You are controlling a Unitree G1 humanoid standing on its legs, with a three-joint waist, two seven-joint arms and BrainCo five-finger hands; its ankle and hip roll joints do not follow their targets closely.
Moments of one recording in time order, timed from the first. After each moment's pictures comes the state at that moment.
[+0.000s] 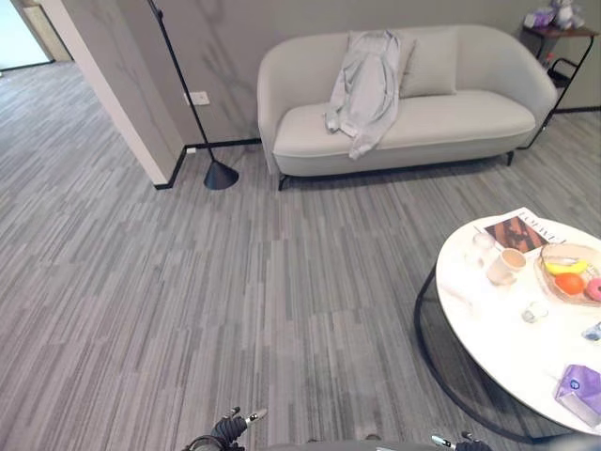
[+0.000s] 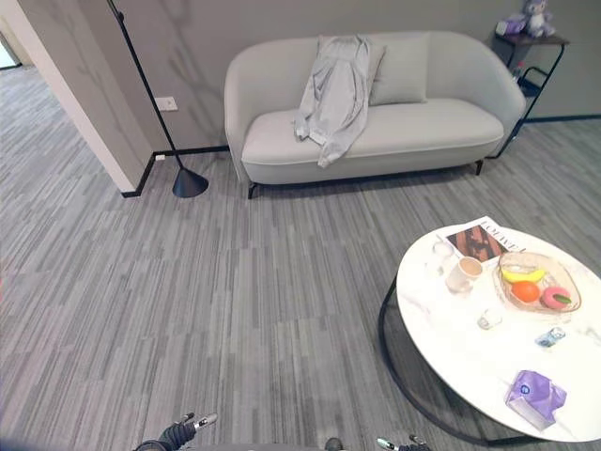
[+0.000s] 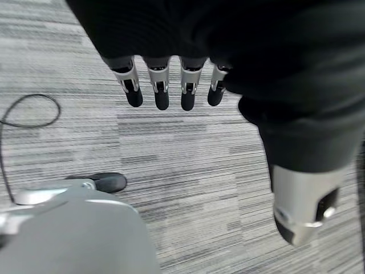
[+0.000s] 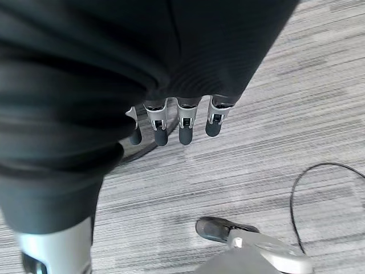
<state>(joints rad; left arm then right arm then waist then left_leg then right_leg) 0.04 0.21 -0.20 1.21 -0.30 -0.11 -0.03 0.07 -0.29 0.15 1.22 0.22 -0.07 -0.04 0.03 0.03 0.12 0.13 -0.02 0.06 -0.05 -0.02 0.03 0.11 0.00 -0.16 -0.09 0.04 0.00</state>
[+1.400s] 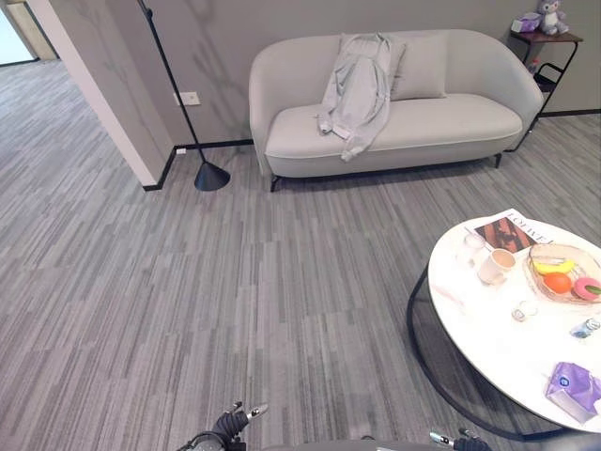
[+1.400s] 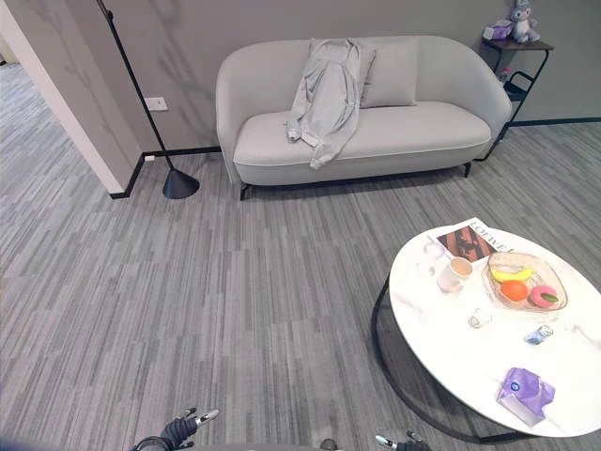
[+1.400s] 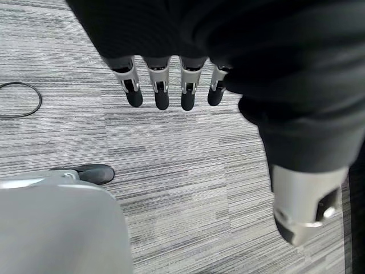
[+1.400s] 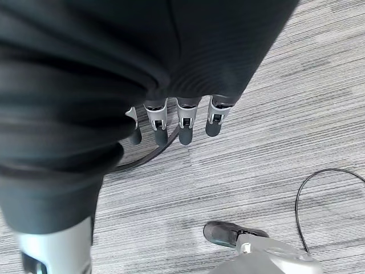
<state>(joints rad) 0.04 0.21 -0.20 1.19 -0.31 -0.11 -0.03 0.08 -0.28 0.15 1.21 0.22 -0.07 -0.03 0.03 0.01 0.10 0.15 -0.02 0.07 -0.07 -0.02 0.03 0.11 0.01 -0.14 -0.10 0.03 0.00</state>
